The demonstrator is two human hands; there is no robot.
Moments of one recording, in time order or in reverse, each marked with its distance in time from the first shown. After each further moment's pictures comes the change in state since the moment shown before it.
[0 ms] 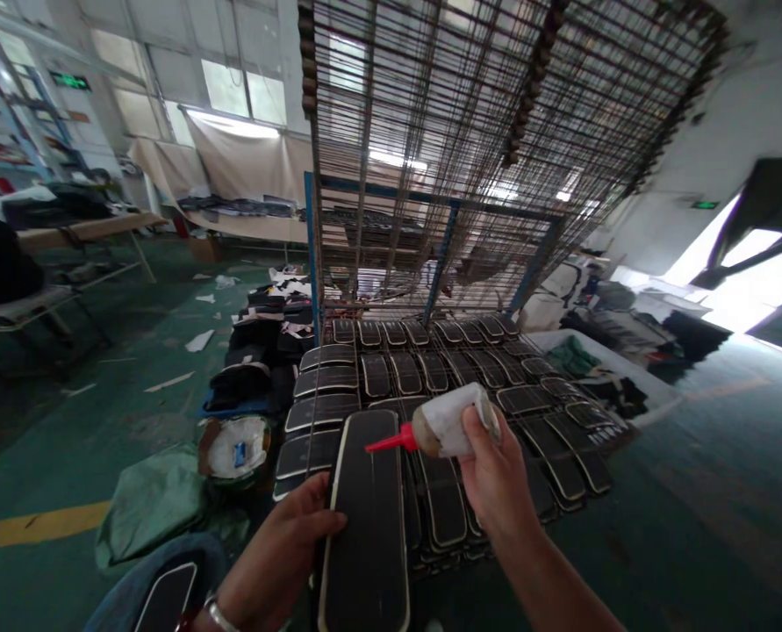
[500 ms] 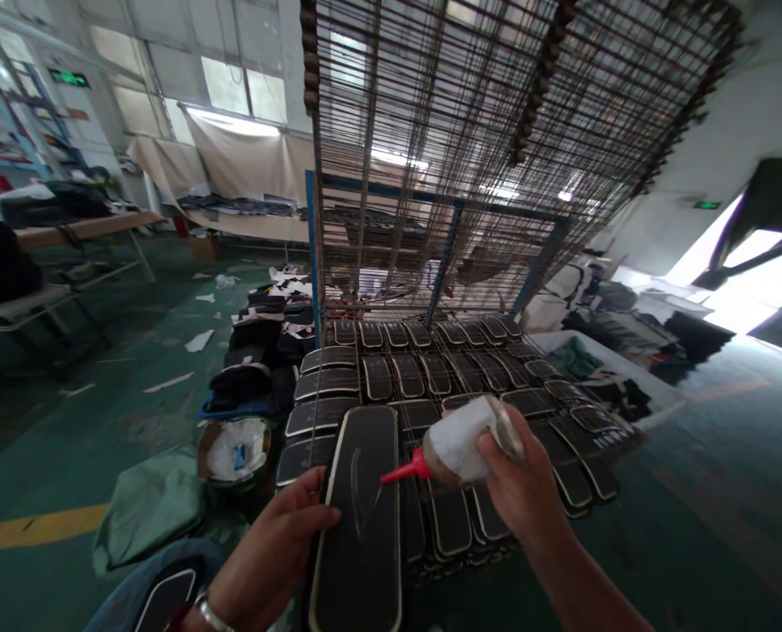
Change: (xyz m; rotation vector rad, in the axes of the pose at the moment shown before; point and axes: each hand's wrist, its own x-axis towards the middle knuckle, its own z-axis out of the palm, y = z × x) left_hand 0.012 0.013 -0.012 -0.019 -0.033 0.017; right_hand 0.006 -0.014 -0.019 -0.157 -0.218 -0.035
